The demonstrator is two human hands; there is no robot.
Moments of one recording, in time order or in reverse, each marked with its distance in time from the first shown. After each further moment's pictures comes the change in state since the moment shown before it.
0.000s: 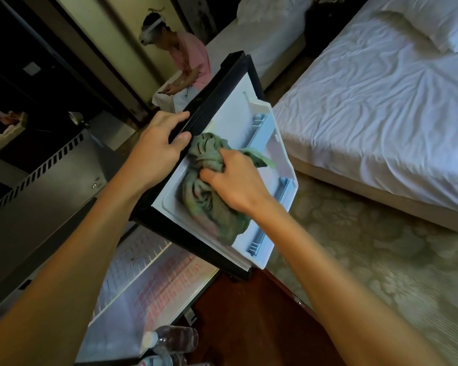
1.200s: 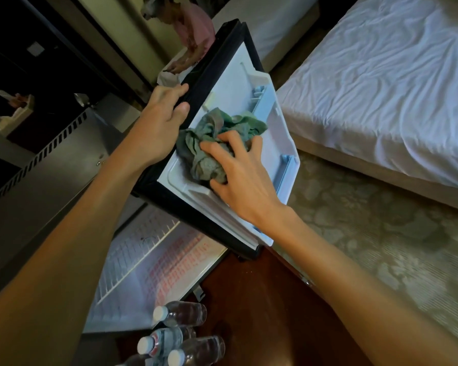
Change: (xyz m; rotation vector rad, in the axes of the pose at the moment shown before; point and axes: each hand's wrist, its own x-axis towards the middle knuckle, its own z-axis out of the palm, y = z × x) left_hand 0.004 -0.019 0.000 0.088 -0.044 0.017; right_hand -0.027 0.031 0.029 -0.410 0.132 -0.381
